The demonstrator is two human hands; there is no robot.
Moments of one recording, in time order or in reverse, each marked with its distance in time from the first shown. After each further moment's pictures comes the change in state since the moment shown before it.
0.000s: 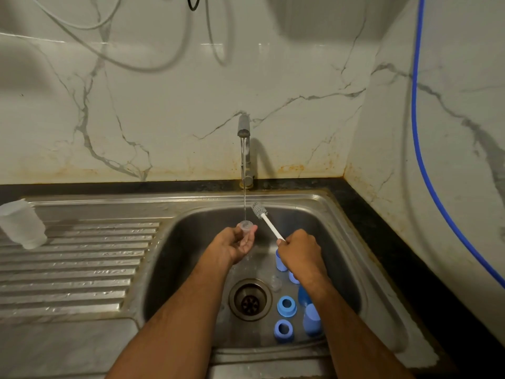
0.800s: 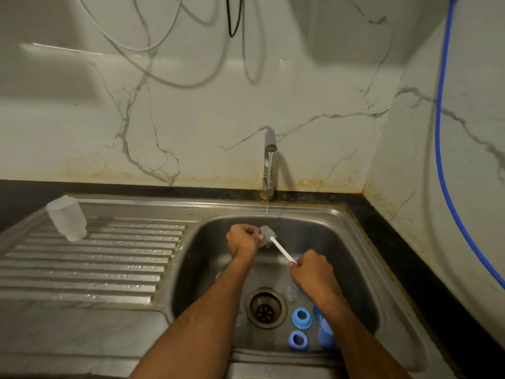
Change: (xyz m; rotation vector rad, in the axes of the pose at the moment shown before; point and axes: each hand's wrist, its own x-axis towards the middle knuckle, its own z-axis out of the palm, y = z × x) left_hand 0.010 -0.015 -0.005 0.972 0.360 0.734; right_hand -0.016 0.019 0.009 -0.140 -0.059 -0.046
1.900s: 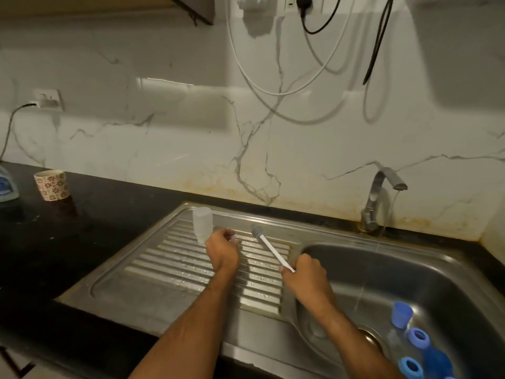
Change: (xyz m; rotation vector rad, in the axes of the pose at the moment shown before) left_hand 0.045 -0.034 -0.316 0.028 0.459 0.133; right_hand -0.115 -0.223 0.073 0.078 -0.110 -0.404
